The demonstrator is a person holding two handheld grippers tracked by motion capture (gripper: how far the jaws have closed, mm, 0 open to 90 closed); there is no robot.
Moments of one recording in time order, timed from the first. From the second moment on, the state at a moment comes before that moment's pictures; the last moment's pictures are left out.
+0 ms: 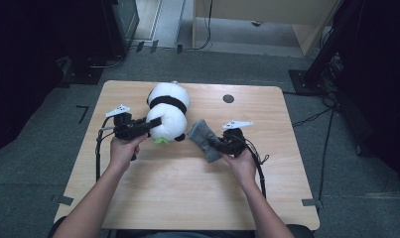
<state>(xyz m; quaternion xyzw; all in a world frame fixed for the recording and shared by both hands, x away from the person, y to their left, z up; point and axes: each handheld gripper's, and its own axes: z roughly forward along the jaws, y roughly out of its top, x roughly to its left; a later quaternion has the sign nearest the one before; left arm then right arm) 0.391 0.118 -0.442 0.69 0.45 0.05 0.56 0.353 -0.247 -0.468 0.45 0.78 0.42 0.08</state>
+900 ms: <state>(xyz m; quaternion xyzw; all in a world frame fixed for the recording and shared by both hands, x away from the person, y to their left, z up) 0.419 0.175 -0.472 0.72 0.46 0.07 0.51 0.401 -0.321 -0.483 0.54 0.73 0.41 0.14</state>
